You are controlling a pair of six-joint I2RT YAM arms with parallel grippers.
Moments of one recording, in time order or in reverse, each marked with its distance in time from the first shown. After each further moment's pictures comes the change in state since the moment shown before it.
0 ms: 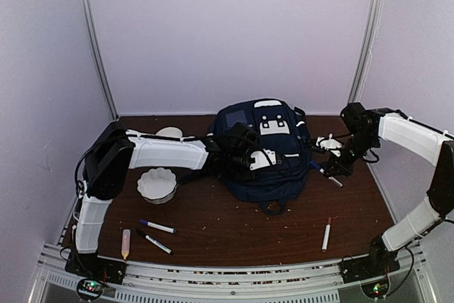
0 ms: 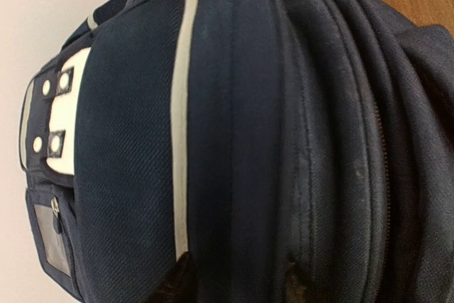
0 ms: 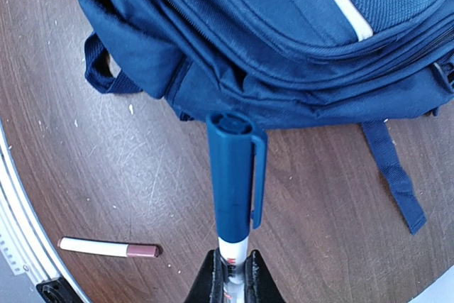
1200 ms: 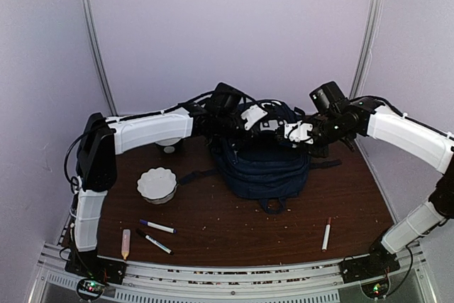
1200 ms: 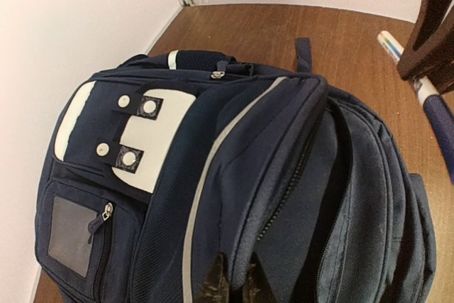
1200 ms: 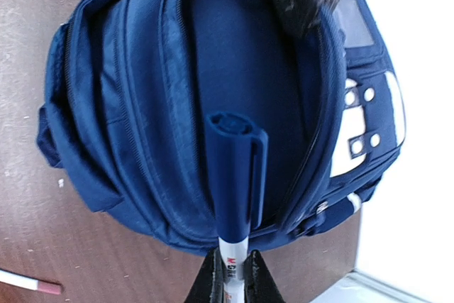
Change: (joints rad) left arm 0.114 -0.038 0.233 -0.140 0.290 -0.323; right arm 0.360 -0.008 0.154 0.222 0.306 -0.121
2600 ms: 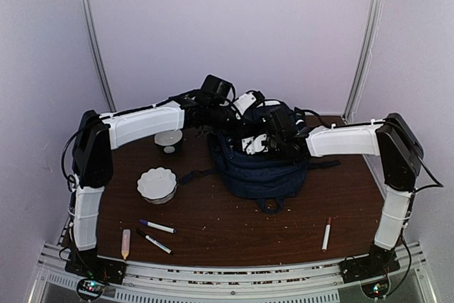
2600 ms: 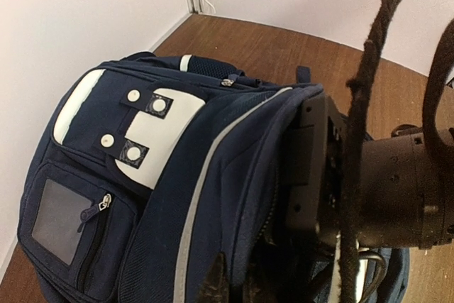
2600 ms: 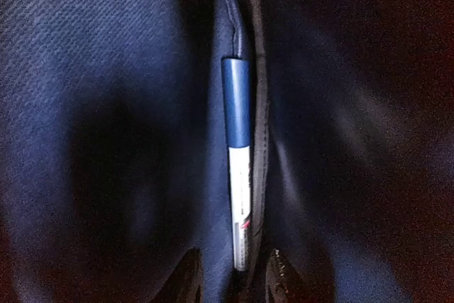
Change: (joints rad) left arm 0.066 -0.021 0.006 0.003 0.133 -0.153; right arm 0.158 0.442 0.008 0.715 0.471 -0.254
